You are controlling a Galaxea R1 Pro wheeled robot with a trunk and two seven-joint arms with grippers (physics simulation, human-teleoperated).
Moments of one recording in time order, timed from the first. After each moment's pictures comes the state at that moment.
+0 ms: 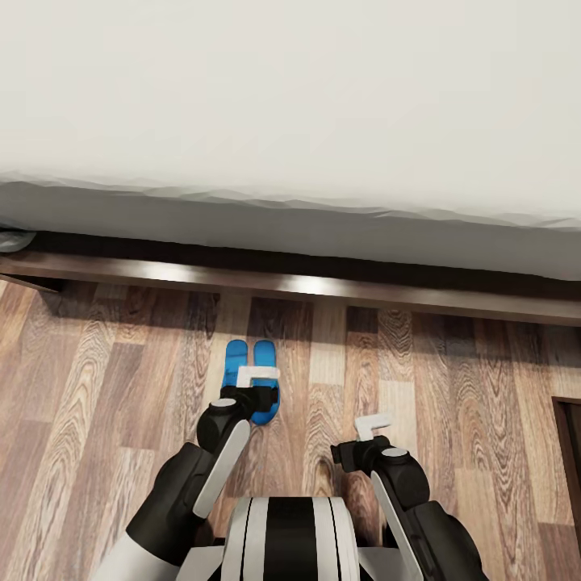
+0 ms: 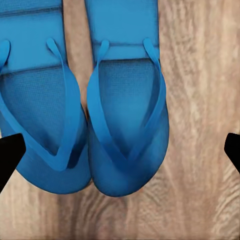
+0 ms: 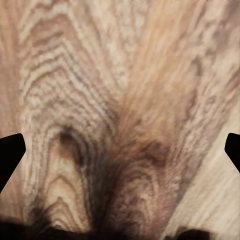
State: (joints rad) left arm -0.52 -0.13 -0.39 -1.41 0.35 0.79 0.50; right arm -0.30 0.07 0.22 -1.46 -0.01 0.88 -0.09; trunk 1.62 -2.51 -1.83
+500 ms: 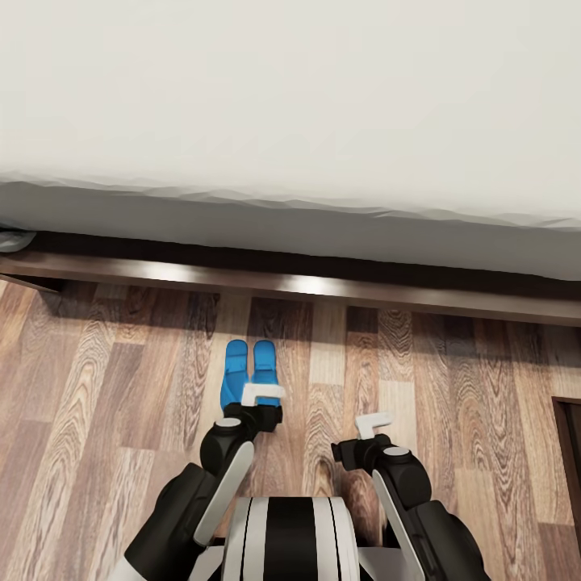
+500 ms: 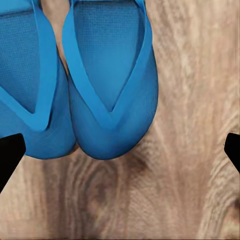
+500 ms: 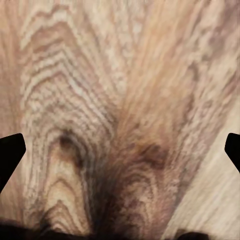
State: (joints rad) left arm -0.46 -0.13 -0.43 -1.41 0.35 0.78 0.50; right arm -0.30 0.06 0.21 -1.47 -0.01 0.88 -0.08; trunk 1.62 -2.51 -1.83
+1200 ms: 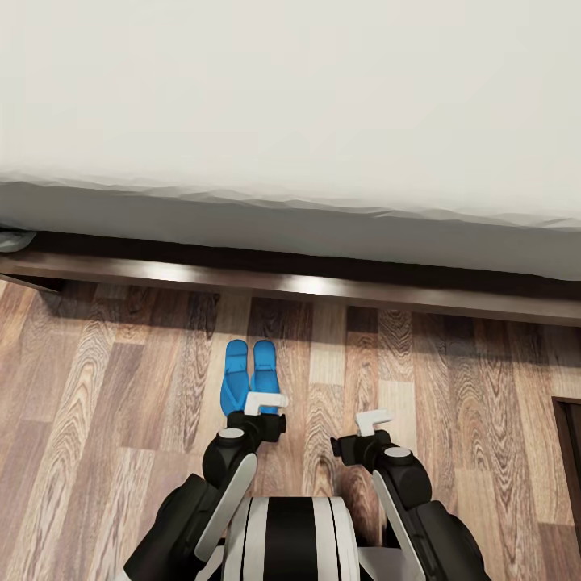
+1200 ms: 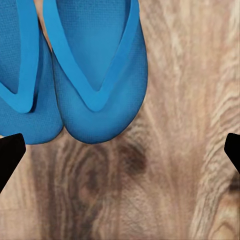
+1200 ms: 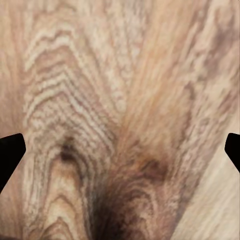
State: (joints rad) left arm -0.42 -0.13 -0.45 -1.41 0.34 0.75 0.49; right arm -0.30 0.06 0.21 -1.47 -0.01 0.82 -0.08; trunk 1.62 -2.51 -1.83
